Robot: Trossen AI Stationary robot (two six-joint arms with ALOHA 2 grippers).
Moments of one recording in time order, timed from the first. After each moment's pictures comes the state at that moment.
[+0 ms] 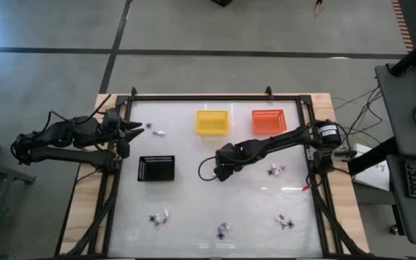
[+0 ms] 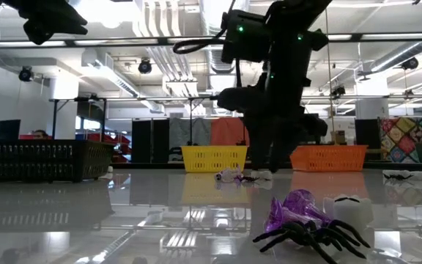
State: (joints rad) left arm 0.00 0.42 0.79 -0.73 -0.40 -0.35; right arm 0.04 1.90 1.22 -0.62 0.05 0.99
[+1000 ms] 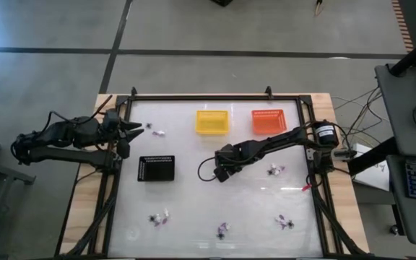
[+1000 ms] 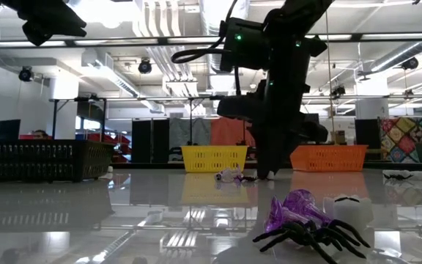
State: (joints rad) left arm 0.00 0.42 0.79 -0.75 -0.40 -0.35; right arm 0.04 1.93 1.22 -0.62 0.02 0.98
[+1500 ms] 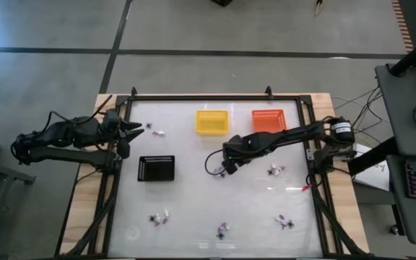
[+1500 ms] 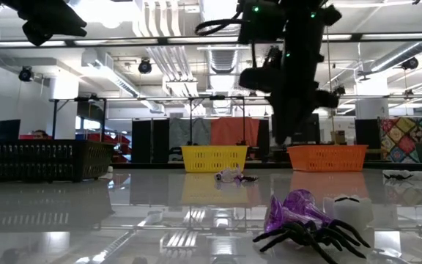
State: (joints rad) left arm 0.00 0.43 0.79 -0.75 -0.40 -0.36; right arm 0.00 1.75 1.22 -0.82 0.15 0.92
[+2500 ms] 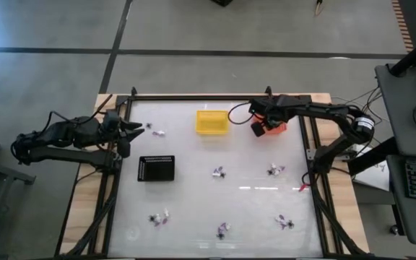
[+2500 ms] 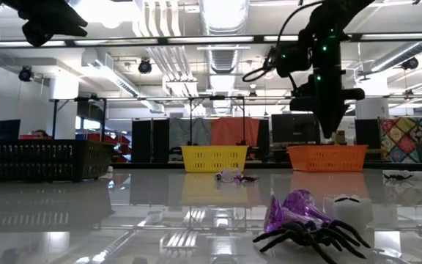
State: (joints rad) left arm 0.00 0.43 0.79 -0.74 -0.40 -0.41; right arm -0.53 1.54 1.07 -1.03 0.28 0.55
